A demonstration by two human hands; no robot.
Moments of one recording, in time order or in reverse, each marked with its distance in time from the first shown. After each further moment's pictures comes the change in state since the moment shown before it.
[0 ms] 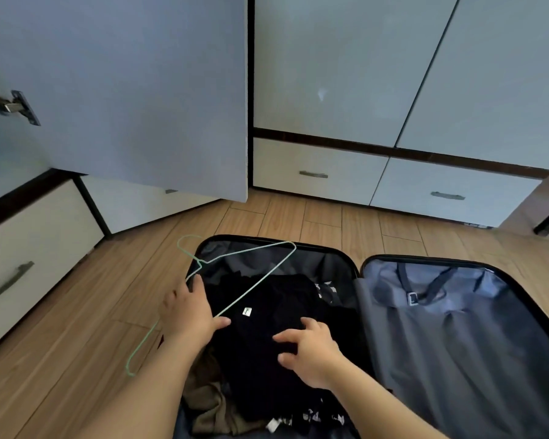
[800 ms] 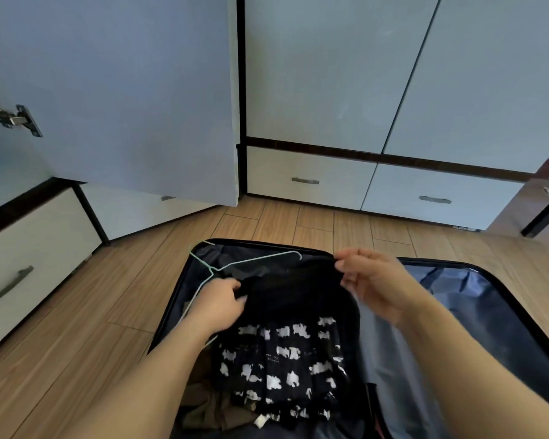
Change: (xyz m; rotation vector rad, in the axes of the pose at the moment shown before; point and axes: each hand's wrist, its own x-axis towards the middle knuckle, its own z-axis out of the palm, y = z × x) left_hand -0.033 0.051 -0.044 -0.300 -0.165 0.259; right_hand -0.054 0.021 -0.131 1.313 0.158 -0.244
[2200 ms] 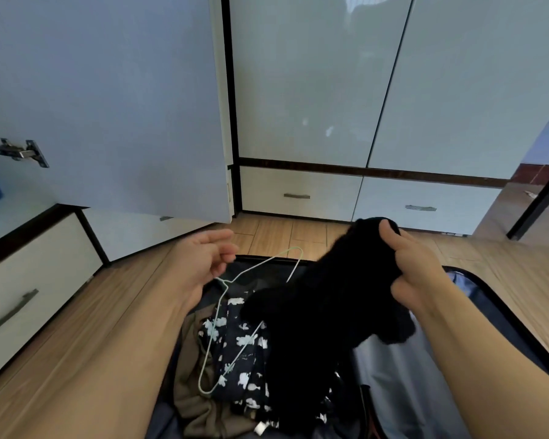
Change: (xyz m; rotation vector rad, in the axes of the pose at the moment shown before) left_hand -0.038 0.047 -0.083 -1.113 0.178 -0.041; right_hand -0.026 -0.045 -0.009 0.202 0.342 -0.114
